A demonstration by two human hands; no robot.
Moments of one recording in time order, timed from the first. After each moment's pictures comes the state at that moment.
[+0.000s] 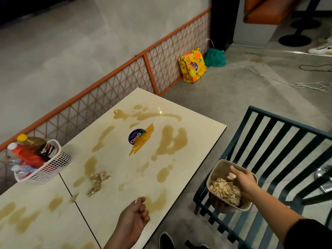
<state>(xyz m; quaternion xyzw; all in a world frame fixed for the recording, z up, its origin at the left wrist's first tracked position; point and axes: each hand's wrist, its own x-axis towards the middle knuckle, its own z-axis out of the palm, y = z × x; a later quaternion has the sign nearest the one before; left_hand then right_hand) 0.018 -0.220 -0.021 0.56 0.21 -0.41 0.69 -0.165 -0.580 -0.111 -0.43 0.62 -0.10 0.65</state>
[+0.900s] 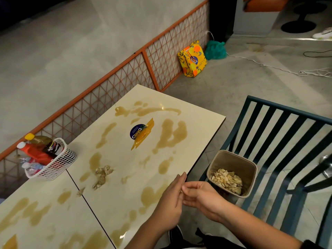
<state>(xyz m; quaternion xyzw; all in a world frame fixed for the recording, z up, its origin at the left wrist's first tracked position) -0.056 -0.284 -0.003 0.81 -0.40 -0.31 0.30 -0.146 -0.417 -0.020 -0.38 0.28 0.03 0.88</state>
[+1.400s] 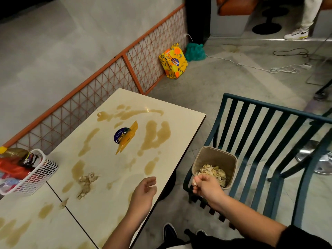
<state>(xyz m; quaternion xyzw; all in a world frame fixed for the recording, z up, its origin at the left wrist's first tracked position) -0.034 -0.275 0.006 0.84 -0.16 -0.32 0.41 -0.180 -0.456 -0.062 -0.43 0.47 -0.08 0.76</state>
